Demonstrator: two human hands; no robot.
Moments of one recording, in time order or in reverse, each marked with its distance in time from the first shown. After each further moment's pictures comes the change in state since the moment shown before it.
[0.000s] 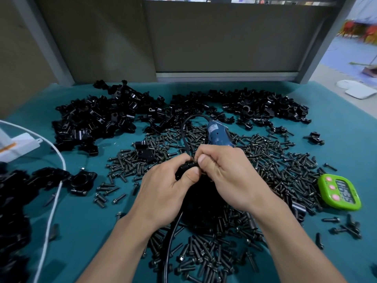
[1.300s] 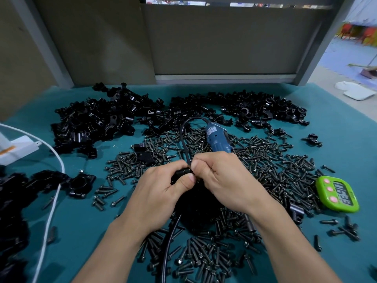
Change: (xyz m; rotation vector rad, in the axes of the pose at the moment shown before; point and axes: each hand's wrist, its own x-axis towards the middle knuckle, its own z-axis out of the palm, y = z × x) left_hand -0.001 -0.009 -0.006 -0.009 -0.042 0.068; right_hand 0.001 0.000 0.002 -0.013 -0.079 0.028
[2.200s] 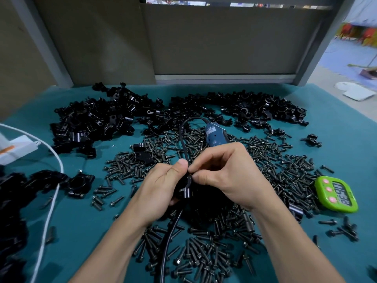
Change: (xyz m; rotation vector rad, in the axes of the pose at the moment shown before) left_hand 0.006 -0.003 0.005 -0.289 -0.062 -0.209; right_hand 0.001 0.007 -0.009 0.464 0.027 -0.071
